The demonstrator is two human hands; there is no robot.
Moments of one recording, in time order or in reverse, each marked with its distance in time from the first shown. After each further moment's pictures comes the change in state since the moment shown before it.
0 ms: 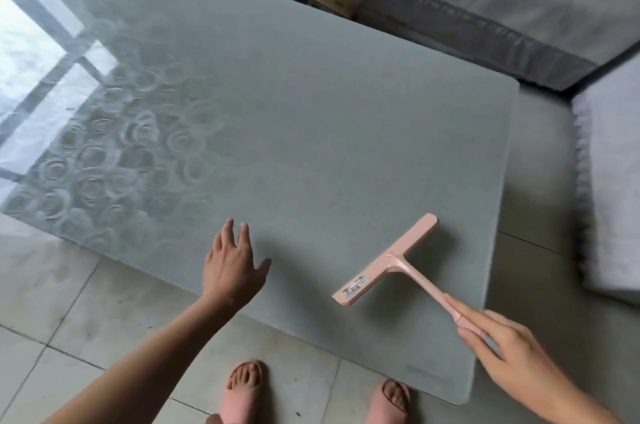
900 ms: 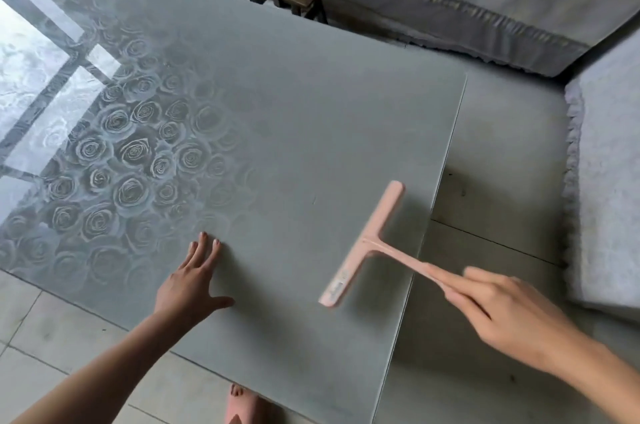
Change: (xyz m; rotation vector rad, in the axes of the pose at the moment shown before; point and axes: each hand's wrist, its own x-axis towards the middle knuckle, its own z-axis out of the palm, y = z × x) left_hand 0.000 0.100 0.051 0.217 -0.122 0.099; right_hand 0.070 0.137 -0.114 -0.359 -0.127 -0.244
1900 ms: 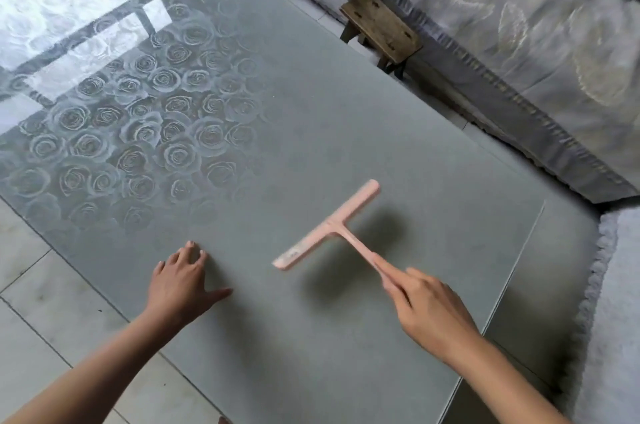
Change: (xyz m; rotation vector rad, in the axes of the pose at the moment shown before) left_hand 0.028 -0.107 -0.054 -0.111 0.015 -0.298; right_hand 0.181 -0.152 -0.038 -0.009 -0.012 -0.070
